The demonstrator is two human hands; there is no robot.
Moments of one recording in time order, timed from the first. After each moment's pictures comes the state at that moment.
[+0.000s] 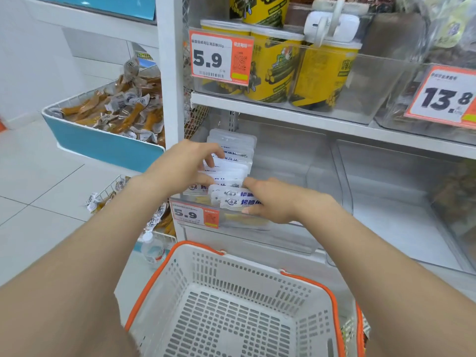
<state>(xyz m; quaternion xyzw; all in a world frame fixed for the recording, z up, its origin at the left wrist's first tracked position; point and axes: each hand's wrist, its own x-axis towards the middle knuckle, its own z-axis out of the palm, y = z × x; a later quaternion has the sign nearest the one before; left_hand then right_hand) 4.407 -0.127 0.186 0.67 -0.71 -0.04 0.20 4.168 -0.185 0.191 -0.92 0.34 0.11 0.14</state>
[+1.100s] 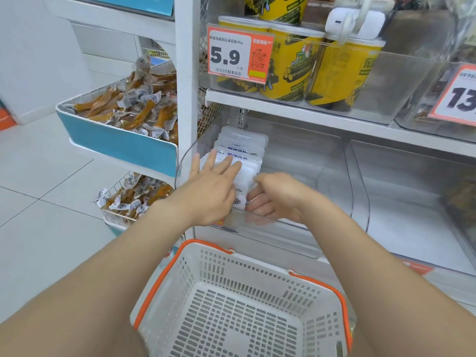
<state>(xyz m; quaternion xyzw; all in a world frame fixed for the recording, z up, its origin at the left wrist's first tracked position) 4.365 -0.094 0.166 0.70 -0.71 -0.05 0.06 4.199 -0.172 0.183 -0.62 0.52 -0.09 0.58</state>
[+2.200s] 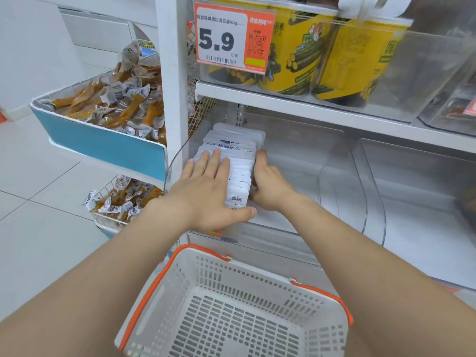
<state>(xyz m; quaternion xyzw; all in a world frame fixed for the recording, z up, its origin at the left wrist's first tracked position) 4.364 -0.121 0.160 0.74 -0.66 -0.08 -0.02 4.224 -0.253 0.118 -0.86 0.43 -0.13 0.25</state>
